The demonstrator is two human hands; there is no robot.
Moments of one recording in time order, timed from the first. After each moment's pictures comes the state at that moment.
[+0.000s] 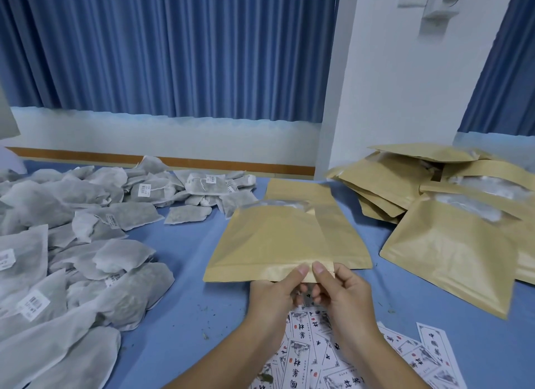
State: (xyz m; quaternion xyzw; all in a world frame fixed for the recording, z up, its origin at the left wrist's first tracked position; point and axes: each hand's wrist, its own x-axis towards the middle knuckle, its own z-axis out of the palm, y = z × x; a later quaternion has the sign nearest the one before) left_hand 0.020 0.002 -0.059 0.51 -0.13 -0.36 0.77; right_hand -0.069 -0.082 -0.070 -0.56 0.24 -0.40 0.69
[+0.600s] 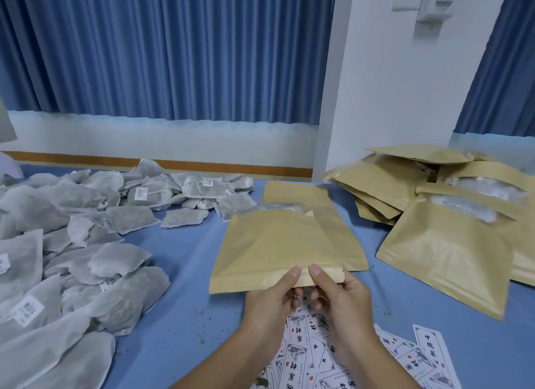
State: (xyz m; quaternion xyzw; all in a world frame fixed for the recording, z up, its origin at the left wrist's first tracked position) left_hand 0.015 0.004 -0.061 0.45 -0.11 -0.38 0.80; right_hand -0.072 -0.079 -0.066 -0.51 0.26 -0.41 0.71
